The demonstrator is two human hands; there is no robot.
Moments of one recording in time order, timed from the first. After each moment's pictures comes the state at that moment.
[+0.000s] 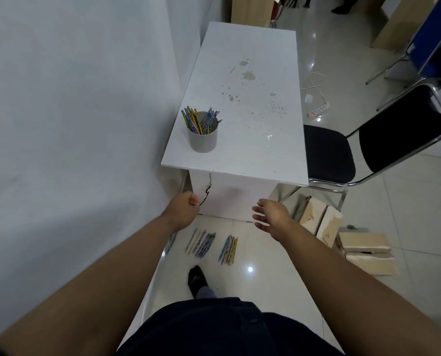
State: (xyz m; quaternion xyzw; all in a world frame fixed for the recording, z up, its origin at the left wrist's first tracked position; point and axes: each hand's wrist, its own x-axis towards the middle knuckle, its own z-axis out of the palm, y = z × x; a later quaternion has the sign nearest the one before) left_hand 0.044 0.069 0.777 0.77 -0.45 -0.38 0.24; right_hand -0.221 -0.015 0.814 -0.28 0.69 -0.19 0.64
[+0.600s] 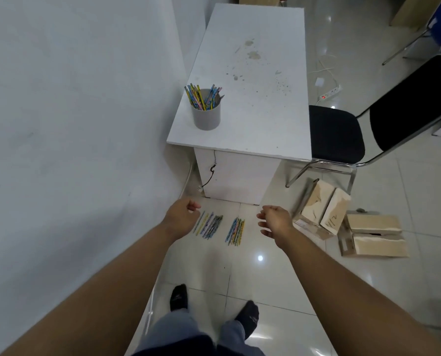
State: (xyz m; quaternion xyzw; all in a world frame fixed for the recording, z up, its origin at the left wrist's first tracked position) left_hand -0.002 0.172 0.759 0.79 -0.42 -0.38 0.24; right_hand -0.271 0.072 0.765 -0.31 0.71 -0.17 0.61
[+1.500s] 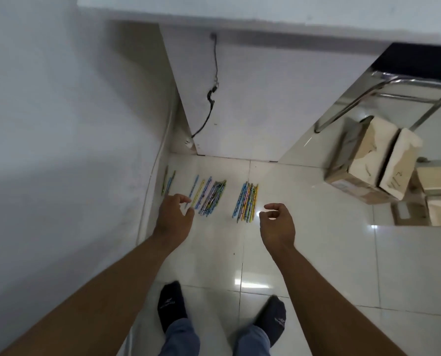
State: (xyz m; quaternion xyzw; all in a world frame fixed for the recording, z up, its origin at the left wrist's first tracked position) left_hand 0.061 0.137 0.342 0.82 -0.42 -0.33 0.22; right_hand -0.194 0.078 0.370 -0.41 0.76 -0.21 0.47
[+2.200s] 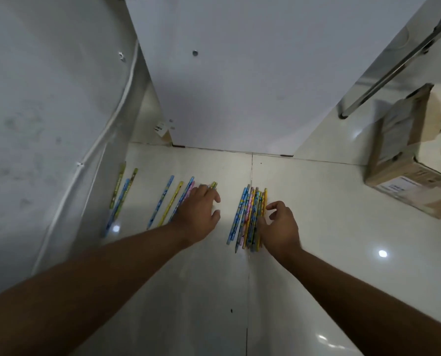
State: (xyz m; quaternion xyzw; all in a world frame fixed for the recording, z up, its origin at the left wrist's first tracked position) left_hand 0.017 0.039 0.018 0.68 -0.68 -0.24 0.15; right_hand -0.218 0.015 0.023 -0.59 0.71 -0.13 0.35
